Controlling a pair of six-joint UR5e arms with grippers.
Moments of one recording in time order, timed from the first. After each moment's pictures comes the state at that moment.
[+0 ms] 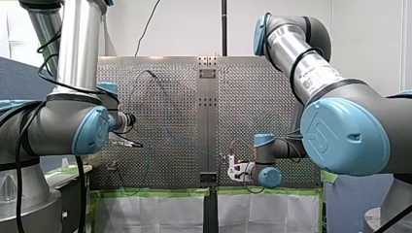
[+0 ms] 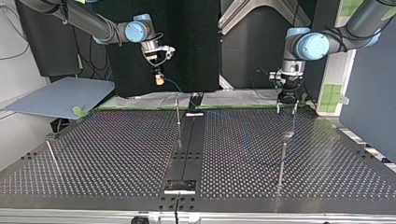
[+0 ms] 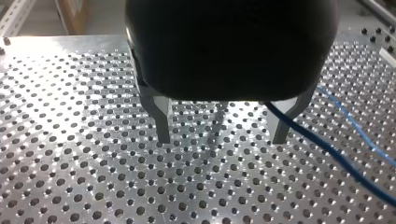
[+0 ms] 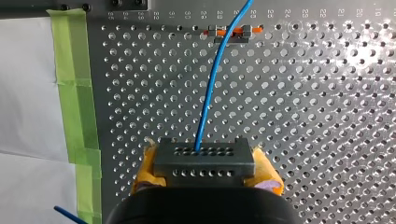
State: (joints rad) left arm 0.18 -1.79 -2.26 -2.20 -1.35 -3.01; right arm 2.05 -0.70 1.94 -1.13 1.46 1.58
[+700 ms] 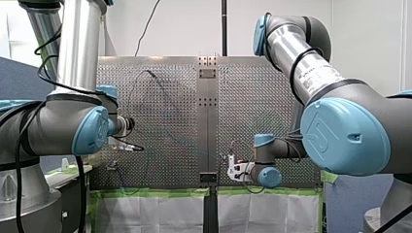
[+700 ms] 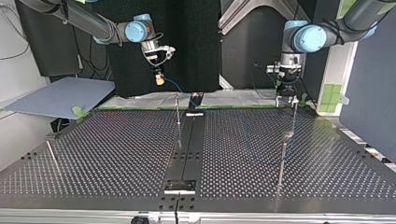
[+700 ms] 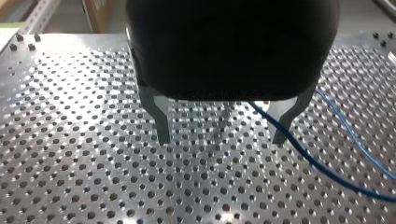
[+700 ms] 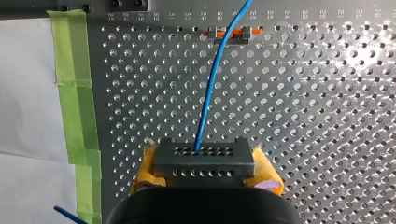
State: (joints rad) left arm 0.18 -1.78 -2.32 -2.16 -1.38 -3.07; right arm 2.05 -0.70 1.94 -1.13 1.46 1.58
